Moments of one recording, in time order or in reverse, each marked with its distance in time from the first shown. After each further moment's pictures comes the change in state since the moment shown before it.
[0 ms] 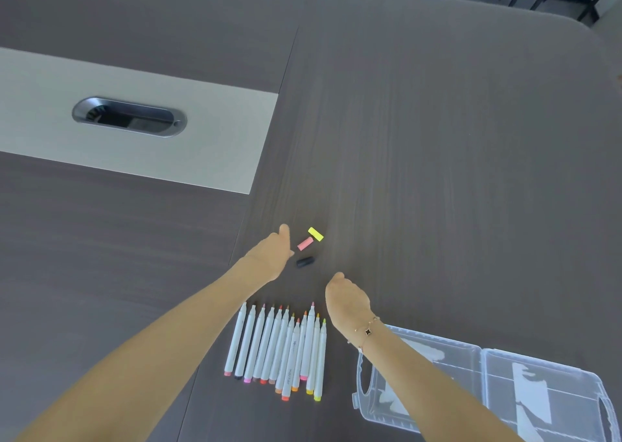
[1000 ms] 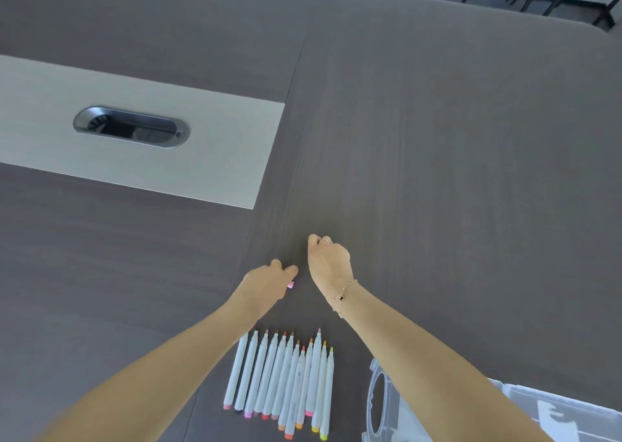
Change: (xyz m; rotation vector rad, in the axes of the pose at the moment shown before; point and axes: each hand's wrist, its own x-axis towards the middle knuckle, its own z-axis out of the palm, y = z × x) left_hand 0.021 -0.025 0.026 0.442 -0.031 0.167; right_hand 0.096 -0.043 -0.036 -0.370 0.404 -0.103
